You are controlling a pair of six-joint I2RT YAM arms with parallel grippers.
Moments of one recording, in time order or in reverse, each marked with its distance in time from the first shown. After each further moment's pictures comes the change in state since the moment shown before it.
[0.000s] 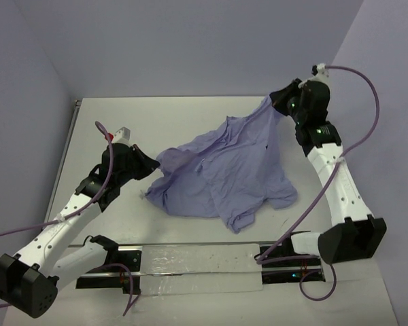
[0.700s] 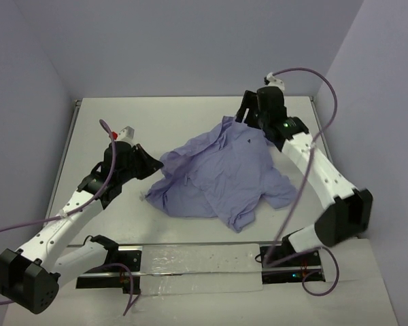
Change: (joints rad) left arm 0.001 0.035 0.012 0.007 0.065 0.000; right arm 0.244 0.253 0.116 -0.245 0.224 -0.130
